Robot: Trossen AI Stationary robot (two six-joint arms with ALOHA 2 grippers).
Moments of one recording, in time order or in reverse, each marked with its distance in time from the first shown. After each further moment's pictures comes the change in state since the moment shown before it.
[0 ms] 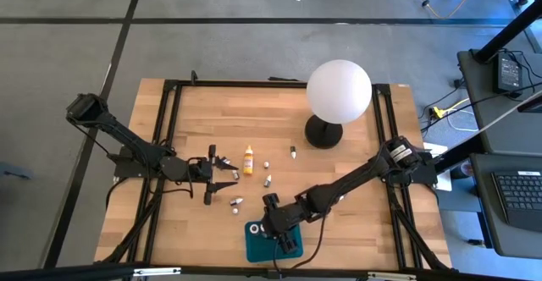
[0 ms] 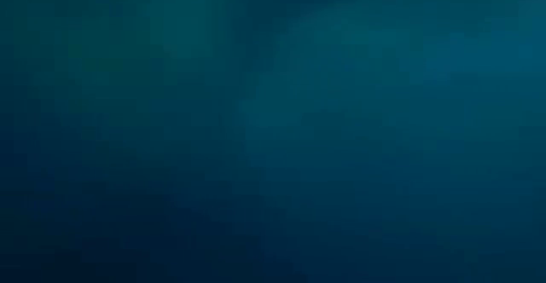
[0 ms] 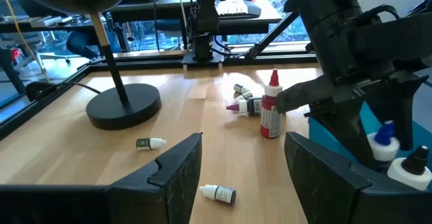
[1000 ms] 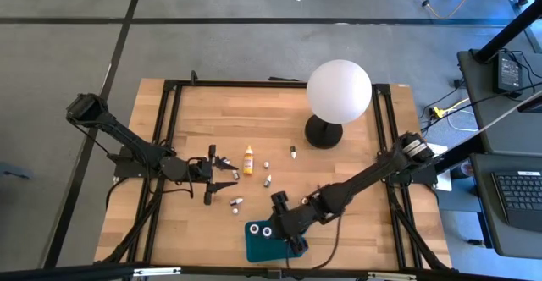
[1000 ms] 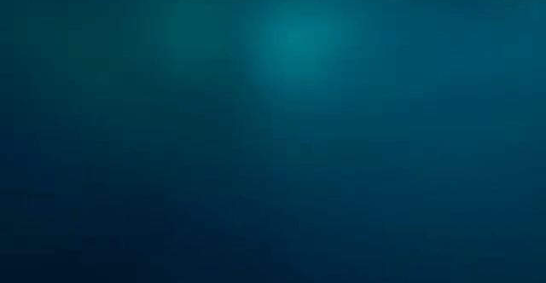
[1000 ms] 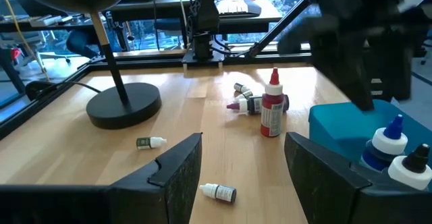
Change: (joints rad) left arm -0.001 0.000 0.000 -0.004 0.000 0.000; right arm 0.054 -0.134 0.008 -0.164 0.090 -0.013
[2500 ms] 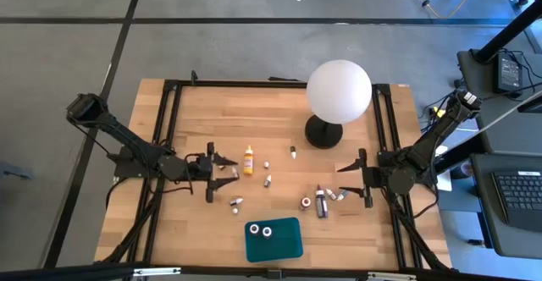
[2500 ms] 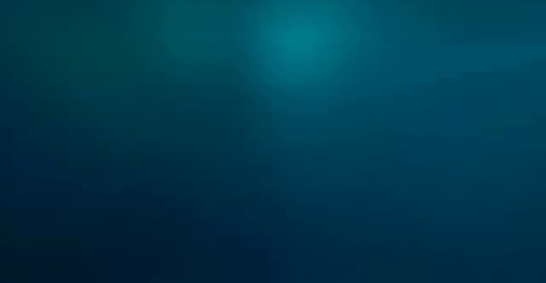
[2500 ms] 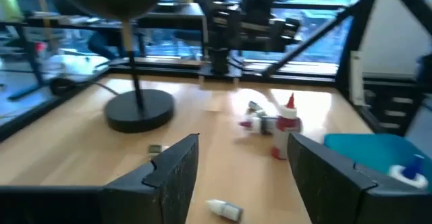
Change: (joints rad) left arm 0.001 0.000 0.001 0.056 -0.086 -0.060; right arm 0.273 -1.238 -1.156 0.225 0.618 0.182
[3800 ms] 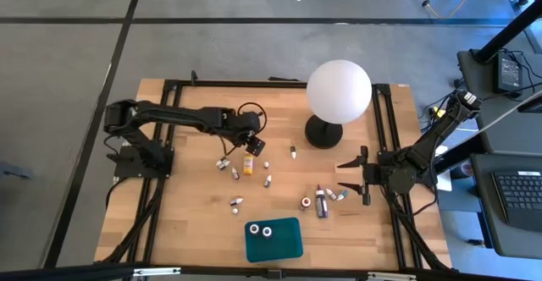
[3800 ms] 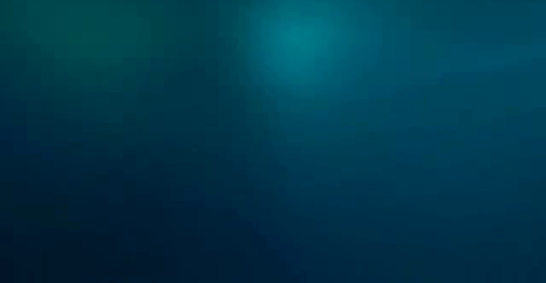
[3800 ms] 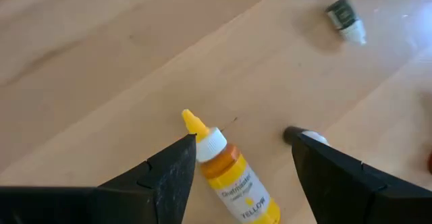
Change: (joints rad) left arm 0.678 0.551 0.766 -1.212 0.586 -0.711; right arm -0.001 0.000 0.000 0.021 0.079 0.050
